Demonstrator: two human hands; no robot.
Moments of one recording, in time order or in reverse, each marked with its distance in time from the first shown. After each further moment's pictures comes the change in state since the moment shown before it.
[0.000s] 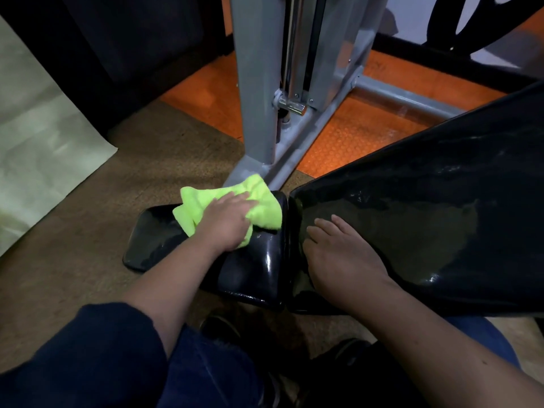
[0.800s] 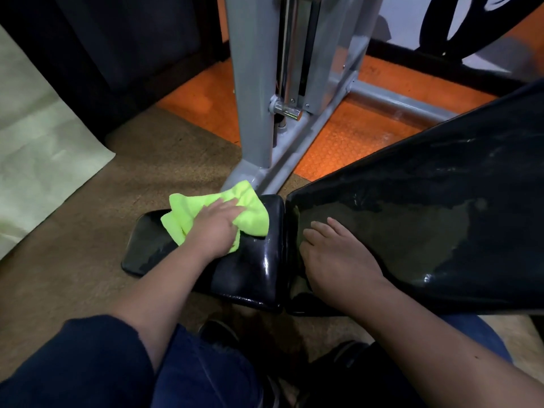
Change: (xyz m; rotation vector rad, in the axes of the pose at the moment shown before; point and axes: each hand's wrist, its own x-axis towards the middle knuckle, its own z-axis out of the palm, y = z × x) left_hand -0.012 -0.012 0.001 -0.075 0.047 -0.016; right_hand 0.000 0.001 0.001 0.000 0.011 -0.017
